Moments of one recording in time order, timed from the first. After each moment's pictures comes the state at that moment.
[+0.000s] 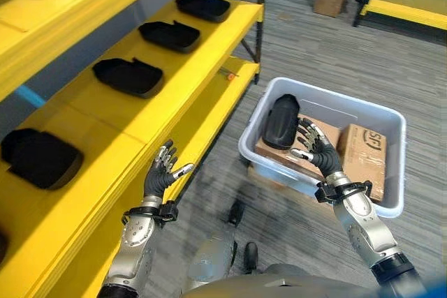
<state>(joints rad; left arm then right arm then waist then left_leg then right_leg) 0.21 0.36 -0.09 0.08 -0.44 -0.23 0.07 0.02 -0.40 0.29 0.04 0.51 -0.19 0.01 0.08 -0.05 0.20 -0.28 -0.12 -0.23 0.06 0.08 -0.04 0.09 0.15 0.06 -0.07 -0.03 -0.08</state>
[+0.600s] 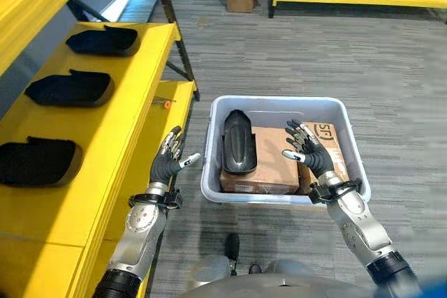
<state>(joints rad) 0.12 0.40 -0.13 0.06 -0.44 -0.23 0.05 0.00 -0.38 0.32 0.01 0.52 -0.15 0.04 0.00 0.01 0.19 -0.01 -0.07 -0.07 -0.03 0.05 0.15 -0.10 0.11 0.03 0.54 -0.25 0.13</state>
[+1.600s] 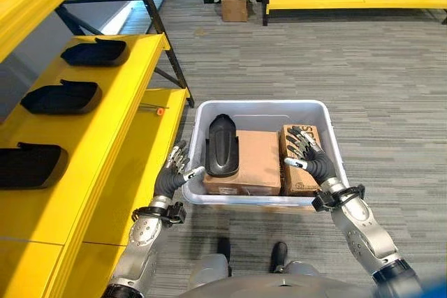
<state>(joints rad) 0.22 0.37 -0.15 0.04 -0.44 -0.20 0.04 0.04 -0.41 0.33 -0.01 0.55 -0.13 0.06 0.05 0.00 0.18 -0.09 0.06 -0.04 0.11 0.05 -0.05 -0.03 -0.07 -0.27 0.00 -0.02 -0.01</state>
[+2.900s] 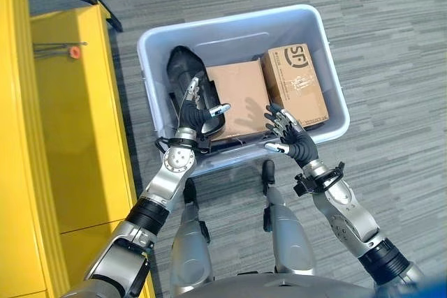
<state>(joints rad) -0.38 0.37 -0.32 0.26 -0.28 -0.25 0.35 -0.09 -0.40 0.47 -0.10 0.55 -0.19 -0.01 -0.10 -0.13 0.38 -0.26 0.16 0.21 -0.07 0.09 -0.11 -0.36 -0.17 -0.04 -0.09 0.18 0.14</state>
